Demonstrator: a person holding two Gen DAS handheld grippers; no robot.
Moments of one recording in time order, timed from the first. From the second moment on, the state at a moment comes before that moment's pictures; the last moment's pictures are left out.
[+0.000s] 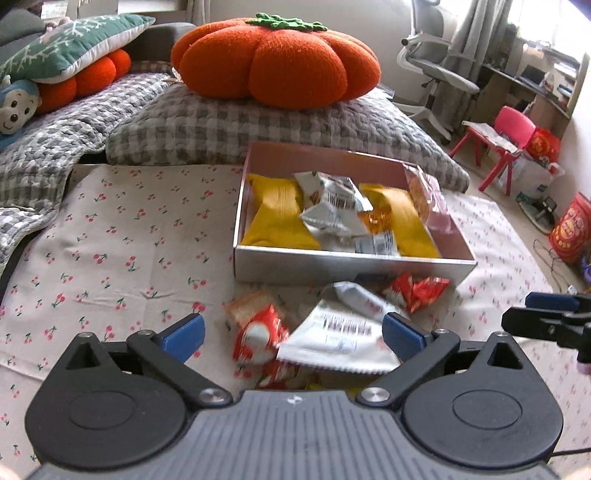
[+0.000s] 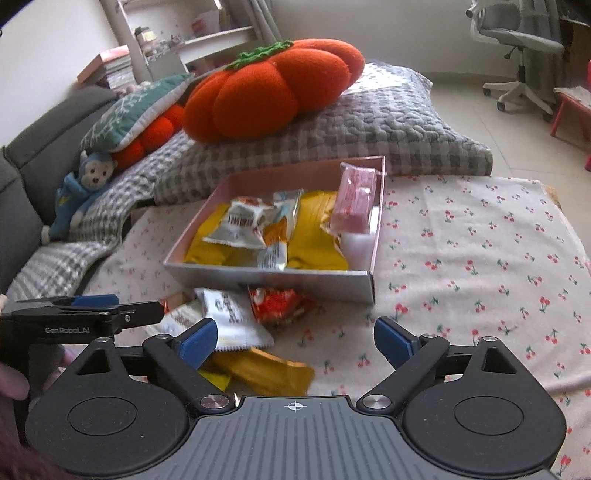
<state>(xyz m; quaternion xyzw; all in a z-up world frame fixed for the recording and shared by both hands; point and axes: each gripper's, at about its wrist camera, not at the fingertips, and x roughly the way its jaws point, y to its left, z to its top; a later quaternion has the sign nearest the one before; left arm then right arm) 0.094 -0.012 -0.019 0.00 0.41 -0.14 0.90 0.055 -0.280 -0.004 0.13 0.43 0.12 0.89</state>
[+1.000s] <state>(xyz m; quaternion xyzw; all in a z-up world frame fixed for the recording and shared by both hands) 0.053 -0.045 -0.067 0.21 0.36 -0.42 0.81 0.003 -0.232 -0.060 -0.11 0.42 0.25 0.86</state>
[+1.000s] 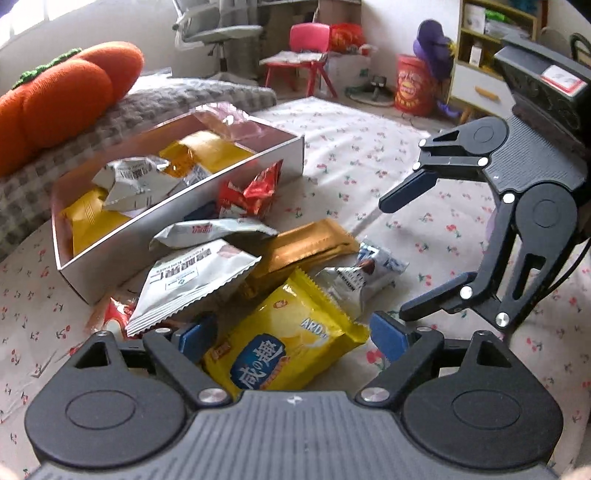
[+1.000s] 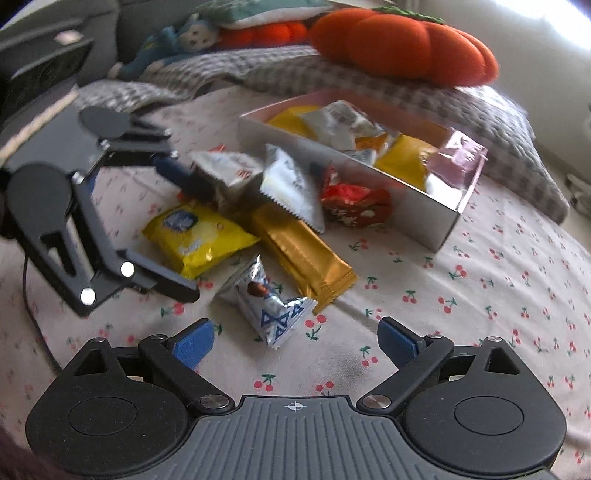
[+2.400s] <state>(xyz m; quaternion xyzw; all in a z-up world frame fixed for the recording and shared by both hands) 0.024 -0.016 -0.067 0.10 0.42 -0.28 0.86 -0.003 -0.209 -0.056 -0.12 0.44 0.29 0.84</state>
